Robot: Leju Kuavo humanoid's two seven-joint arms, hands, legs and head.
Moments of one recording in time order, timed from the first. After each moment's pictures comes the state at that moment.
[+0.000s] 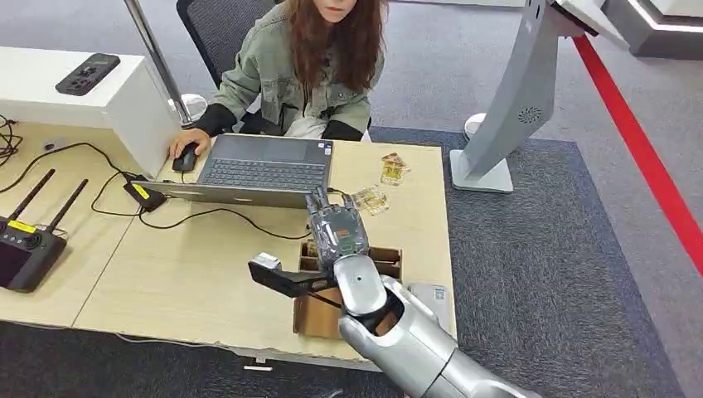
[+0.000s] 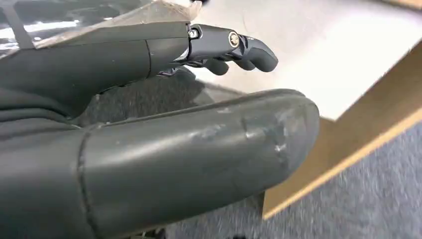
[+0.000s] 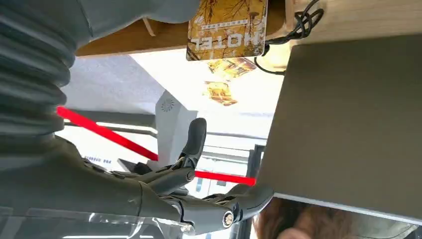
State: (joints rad) left arm -0.17 0.00 -1.39 -0.73 -0.32 0.57 -0.31; right arm -0.59 0.14 0.86 -1.19 1.27 0.18 0.42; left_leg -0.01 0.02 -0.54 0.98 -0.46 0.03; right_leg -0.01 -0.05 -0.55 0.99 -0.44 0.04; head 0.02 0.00
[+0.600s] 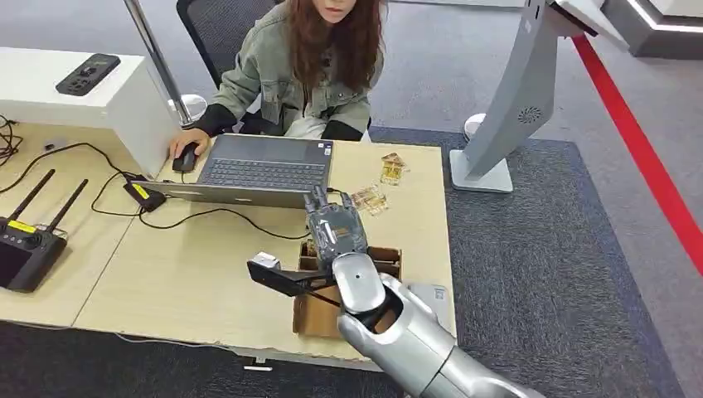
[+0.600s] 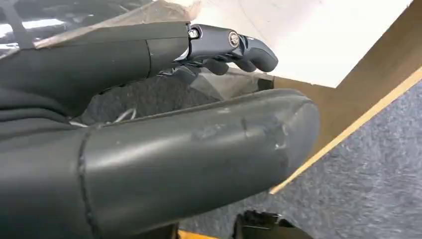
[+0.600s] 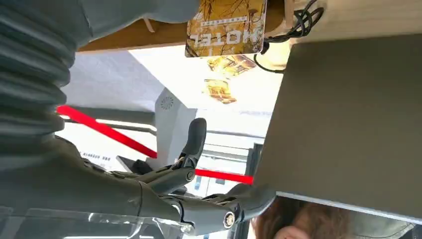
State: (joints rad) left arm -0.16 0.04 -1.35 -0.82 -0.43 0.44 -0.25; right arm -0.60 0.15 0.86 -1.19 1.27 0.19 0.42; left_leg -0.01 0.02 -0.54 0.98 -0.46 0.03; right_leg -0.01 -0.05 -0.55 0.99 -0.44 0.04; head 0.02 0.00
